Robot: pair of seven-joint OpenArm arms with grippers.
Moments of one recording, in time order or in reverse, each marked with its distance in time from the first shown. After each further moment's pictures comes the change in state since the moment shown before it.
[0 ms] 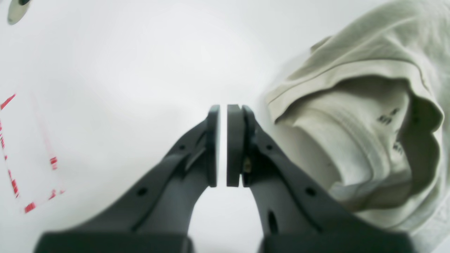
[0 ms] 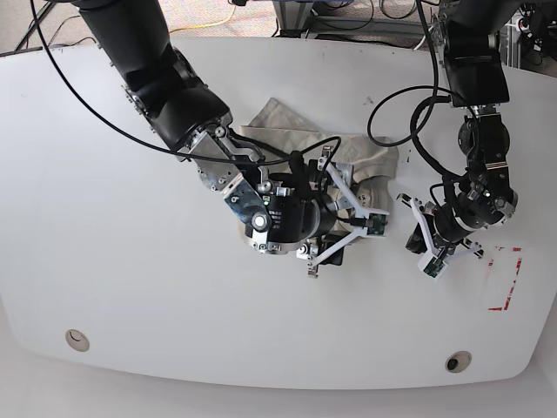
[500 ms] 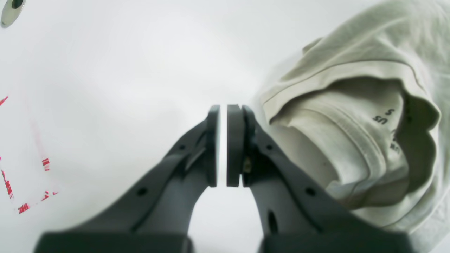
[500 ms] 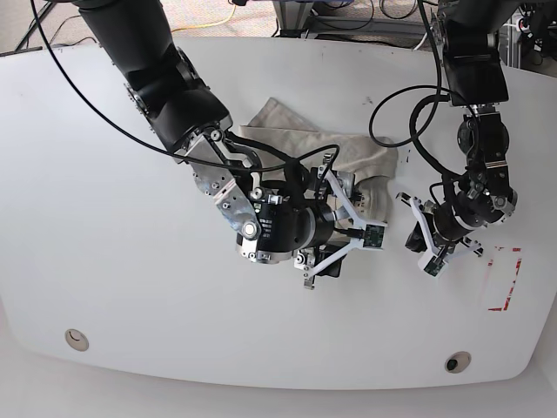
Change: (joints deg) left arm 0.2 0.1 -0.1 0.0 -0.4 0.1 0.1; right arm 0.9 0.6 2.2 0.6 0.0 0.0 0.2
